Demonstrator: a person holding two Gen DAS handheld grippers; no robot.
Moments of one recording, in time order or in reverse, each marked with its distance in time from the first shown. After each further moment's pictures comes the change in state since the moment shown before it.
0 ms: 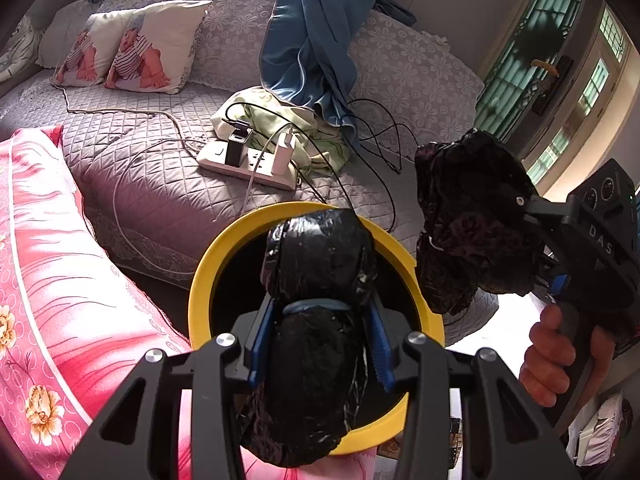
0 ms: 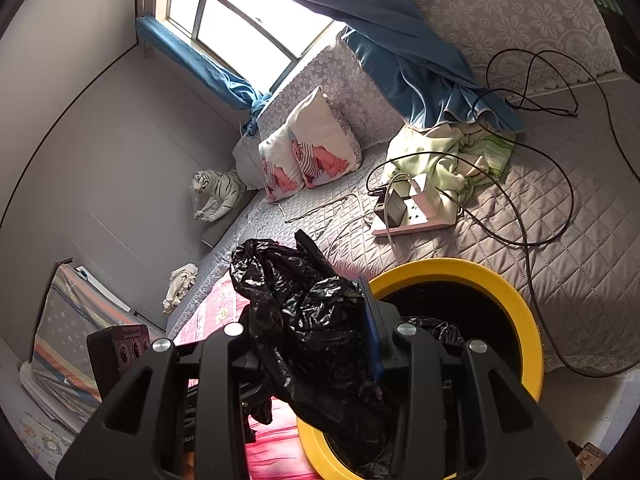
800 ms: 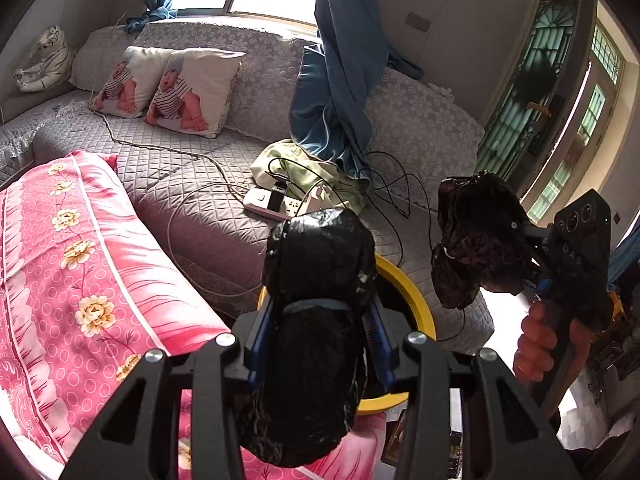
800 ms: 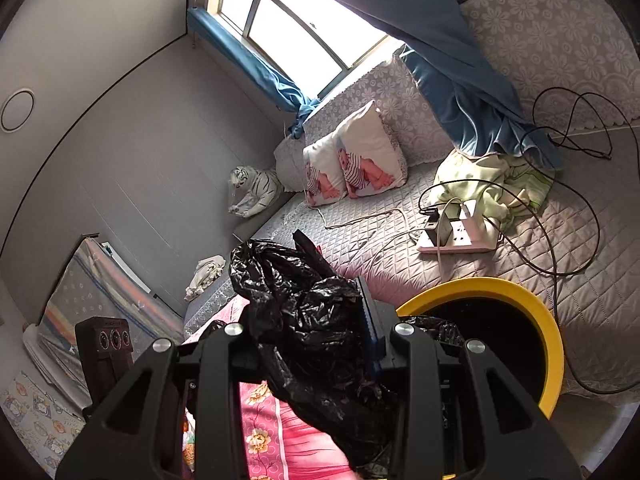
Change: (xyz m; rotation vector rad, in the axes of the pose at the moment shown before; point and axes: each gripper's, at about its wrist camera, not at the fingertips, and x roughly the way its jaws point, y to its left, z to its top) left arm -0.114 0.025 -0.017 -0.021 -0.165 0.047; right arm -0.034 0.056 -0.001 -0.119 -0.027 0.116
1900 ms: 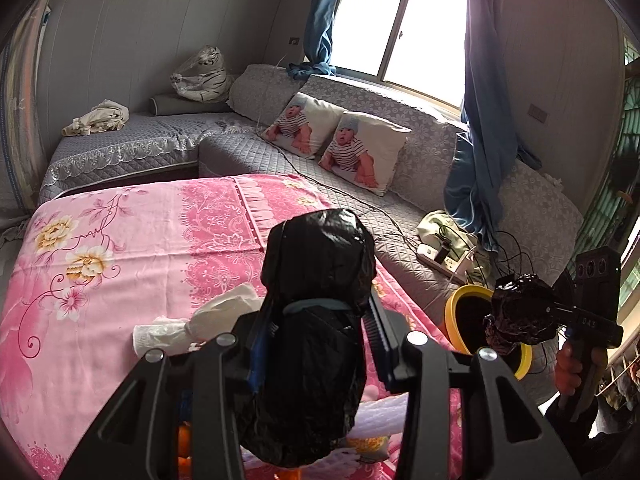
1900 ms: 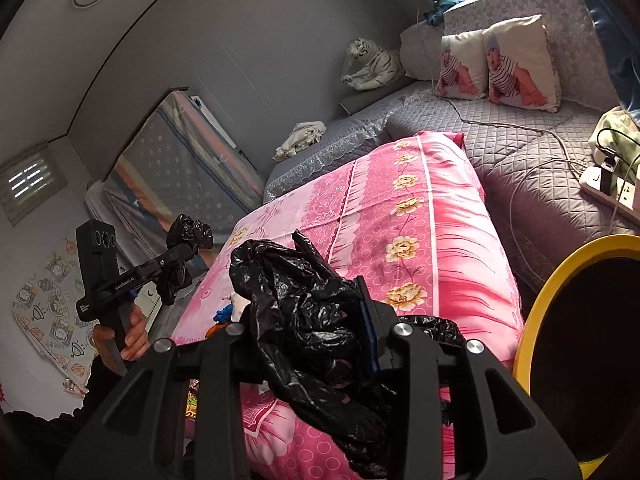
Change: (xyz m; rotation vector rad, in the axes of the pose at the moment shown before) left arm -0.254 0.139 -0.082 -0.215 -0.234 0.413; right arm 0.094 0.153 -0.097 -0.276 0.450 0.329
